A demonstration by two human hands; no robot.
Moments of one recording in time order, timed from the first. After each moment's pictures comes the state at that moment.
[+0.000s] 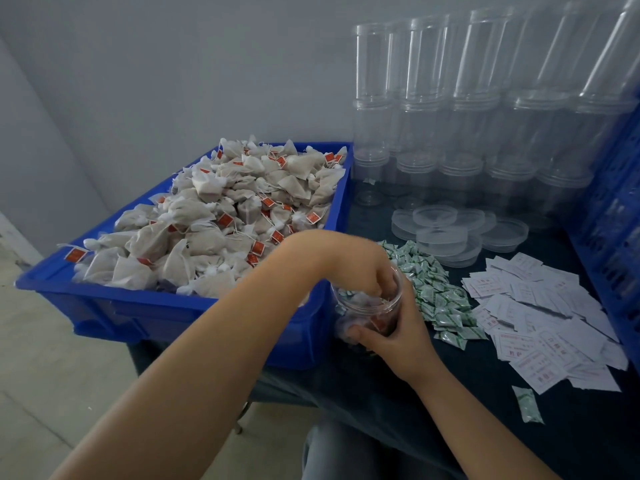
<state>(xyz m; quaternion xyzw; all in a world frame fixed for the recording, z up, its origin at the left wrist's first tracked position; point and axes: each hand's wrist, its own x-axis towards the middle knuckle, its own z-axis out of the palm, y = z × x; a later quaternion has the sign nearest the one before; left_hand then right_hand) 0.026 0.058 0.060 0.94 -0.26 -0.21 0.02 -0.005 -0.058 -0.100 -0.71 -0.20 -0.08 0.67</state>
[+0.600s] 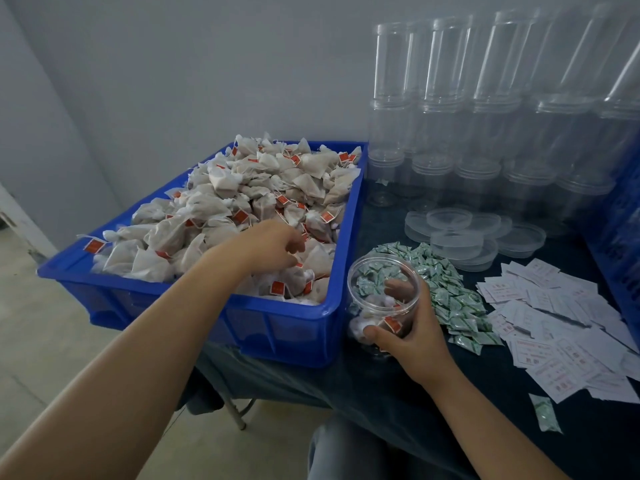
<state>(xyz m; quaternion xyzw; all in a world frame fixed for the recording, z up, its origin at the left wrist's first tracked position) 0.043 0.180 0.036 0.99 -0.09 -0.05 0.06 -0.011 -0.059 -0.096 -0.72 -0.19 -0.07 0.67</state>
